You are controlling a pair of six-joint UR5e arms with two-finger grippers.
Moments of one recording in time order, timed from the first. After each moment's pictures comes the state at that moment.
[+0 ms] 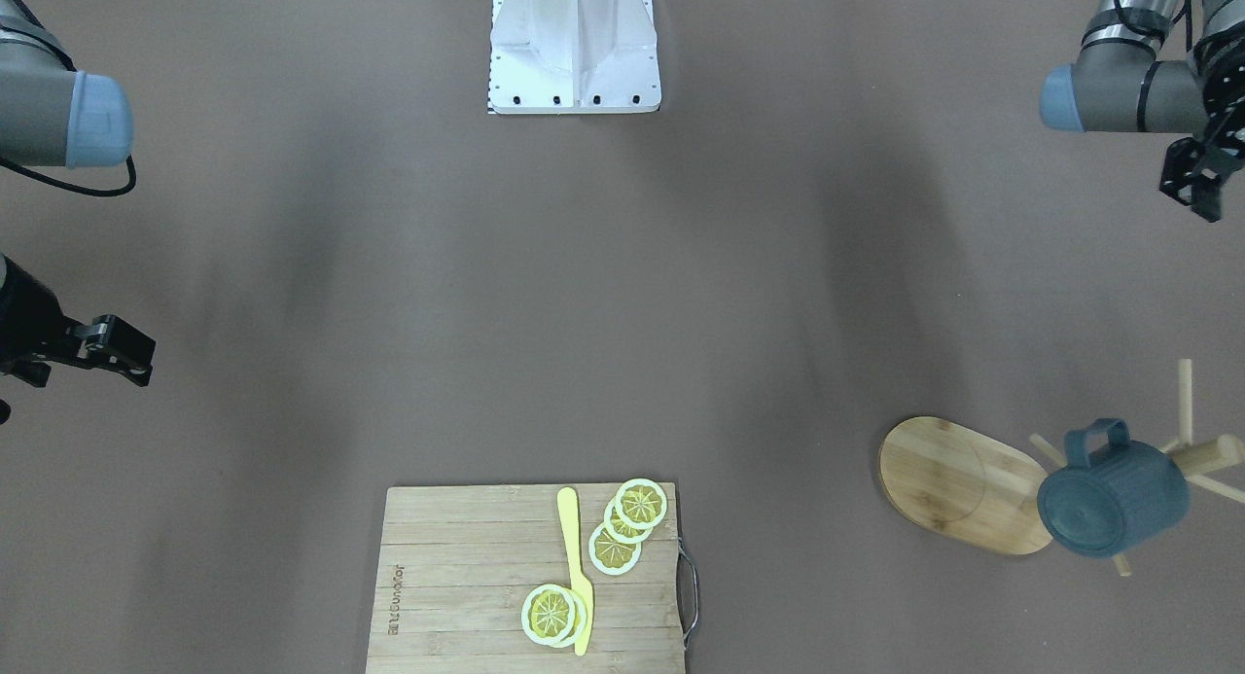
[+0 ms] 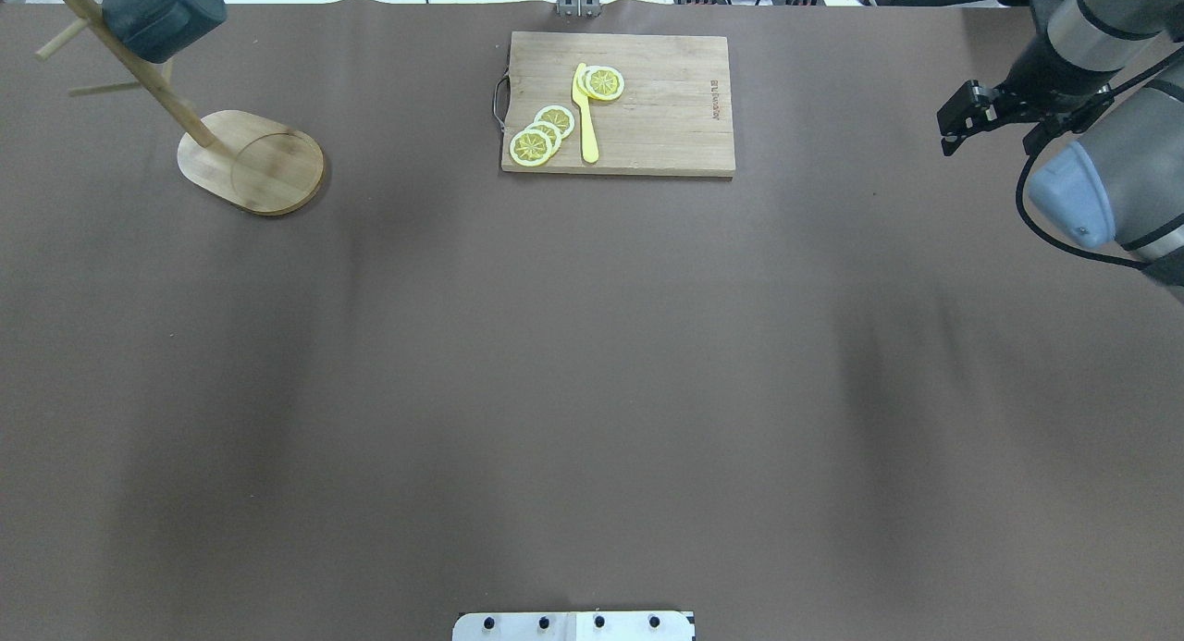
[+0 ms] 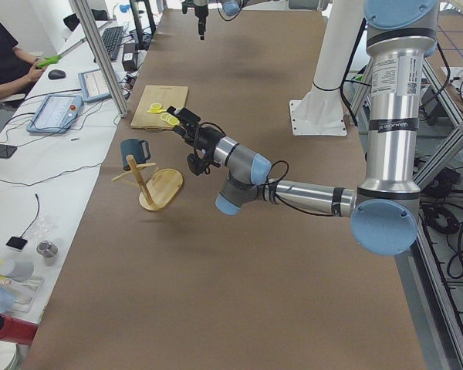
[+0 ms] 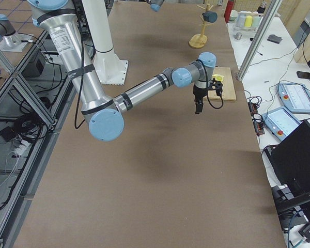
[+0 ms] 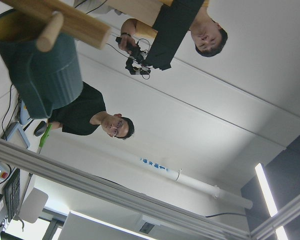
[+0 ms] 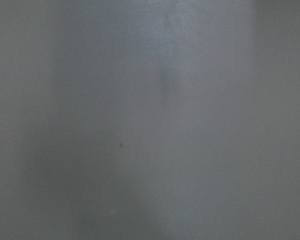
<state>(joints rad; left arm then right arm) -1.06 -1.54 -1.65 -3.56 -1.31 -2.22 1.14 -1.20 1.67 -1.66 2.20 0.57</state>
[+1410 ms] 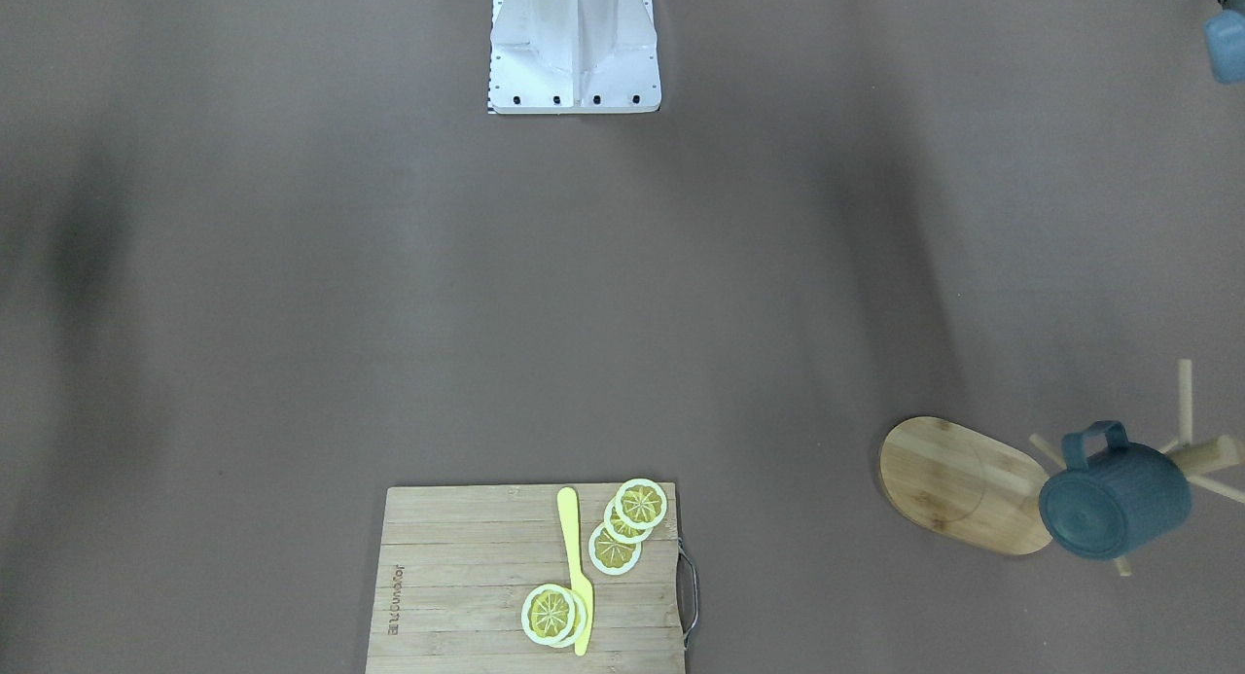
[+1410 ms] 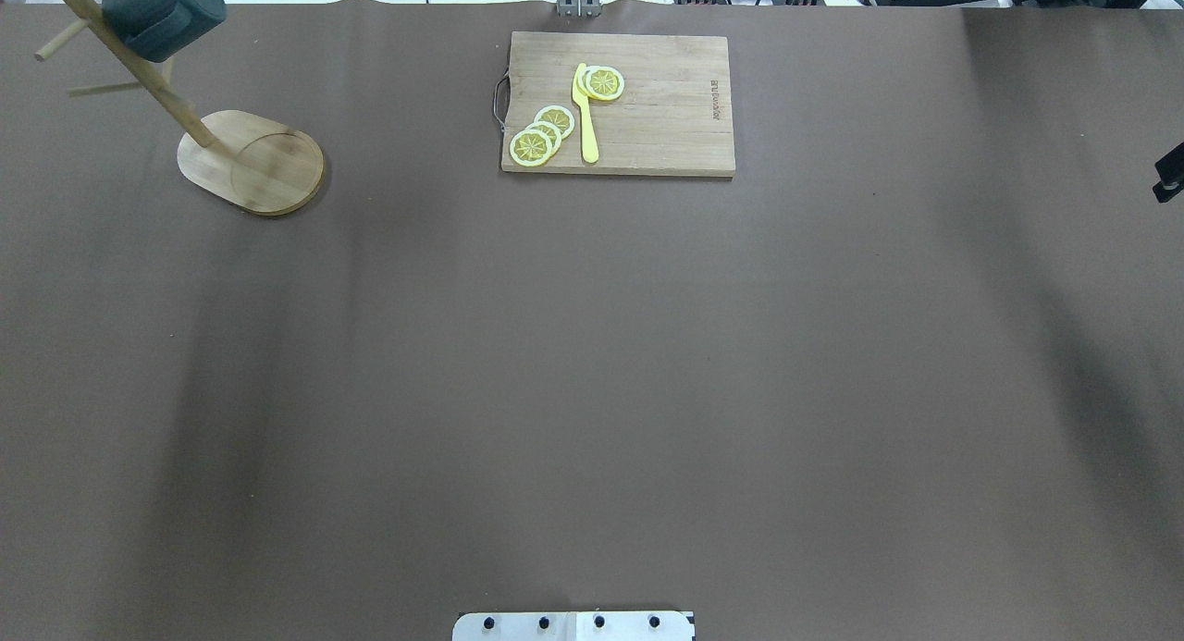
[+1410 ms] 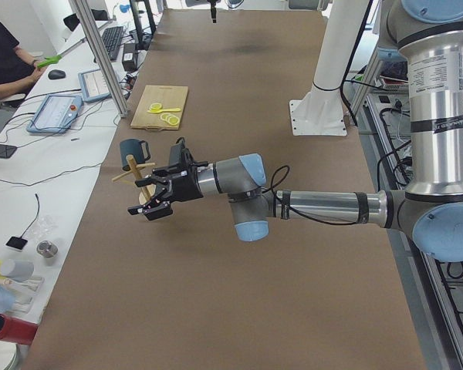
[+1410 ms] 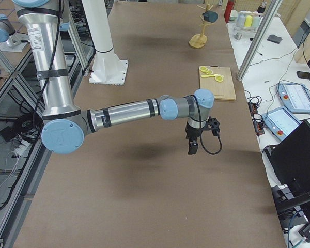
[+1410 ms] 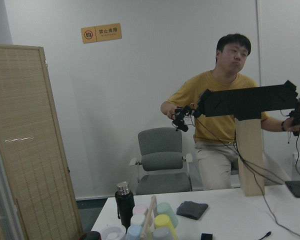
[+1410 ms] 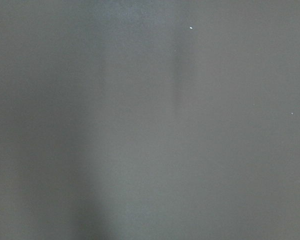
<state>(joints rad) -1.49 -1.47 -1.68 -2.69 -1.61 -0.51 1.36 -1.42 1.64 -1.67 2.20 0.18</state>
